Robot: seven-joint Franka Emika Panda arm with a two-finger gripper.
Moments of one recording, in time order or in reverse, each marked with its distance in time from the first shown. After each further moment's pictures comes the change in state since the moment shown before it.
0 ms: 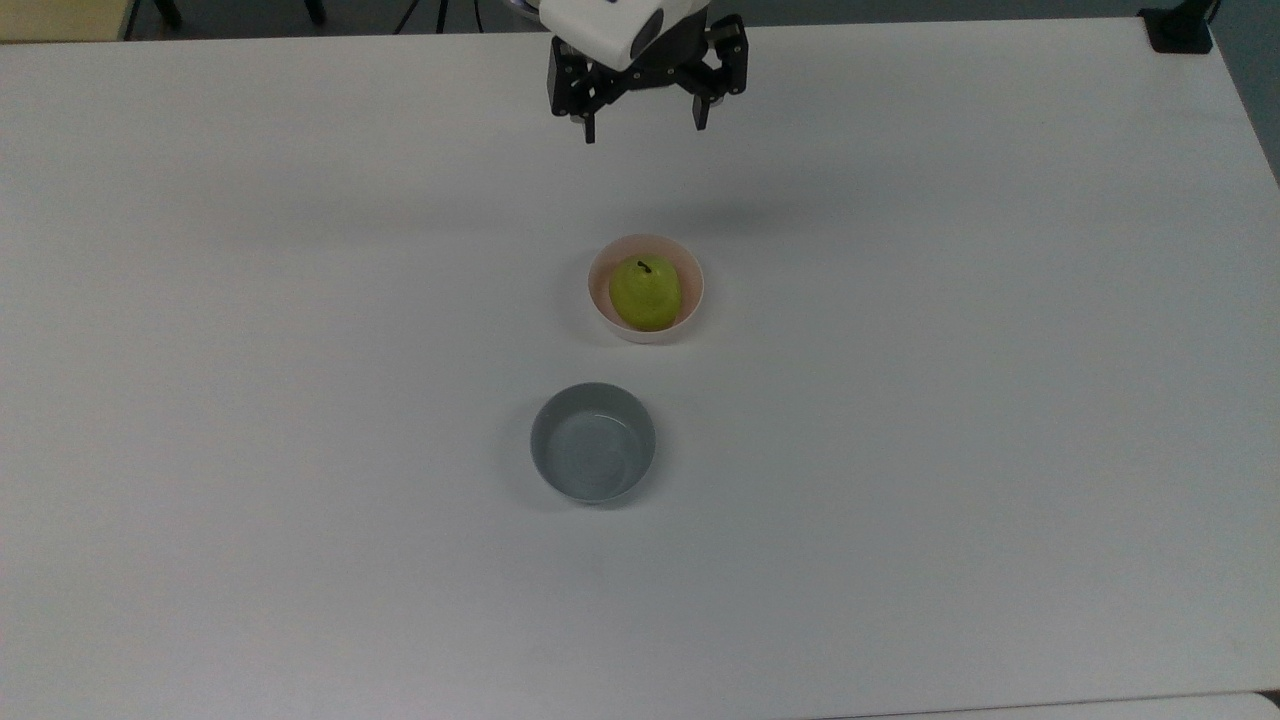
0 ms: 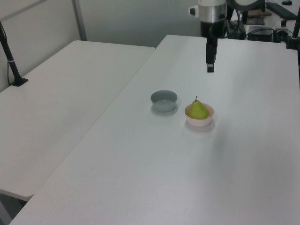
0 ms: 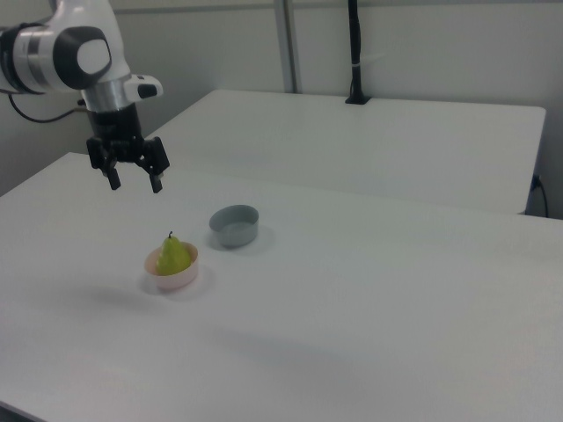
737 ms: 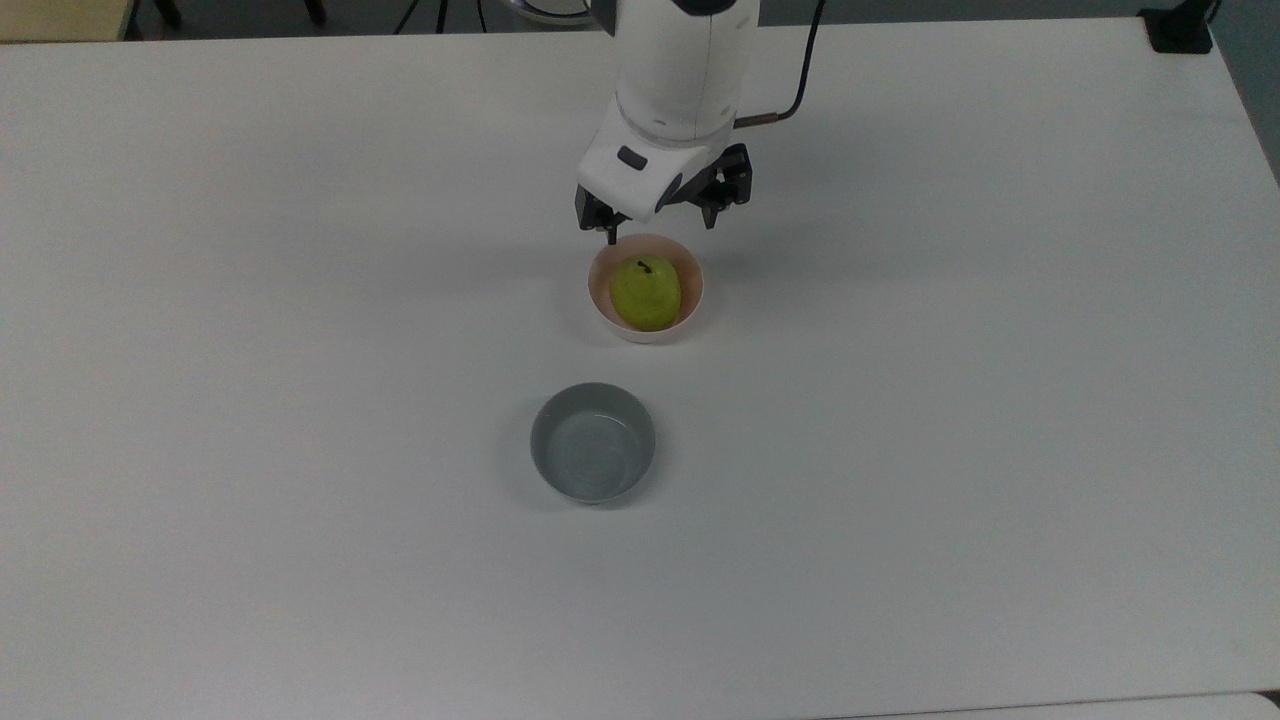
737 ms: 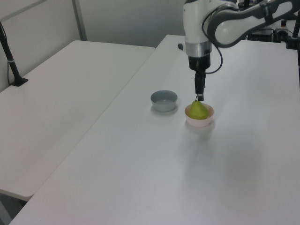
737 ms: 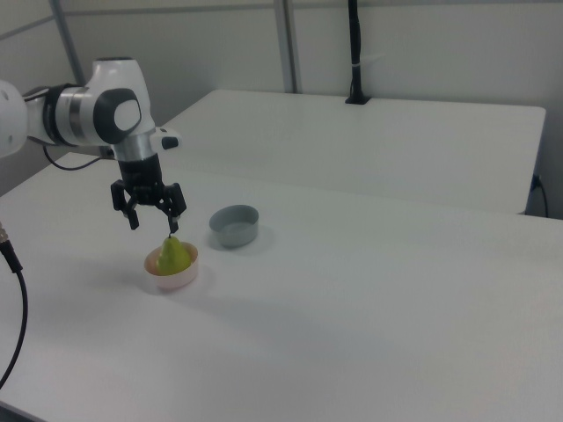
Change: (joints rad) arm 0.022 0.171 0.000 -0.052 -0.014 0.173 0.000
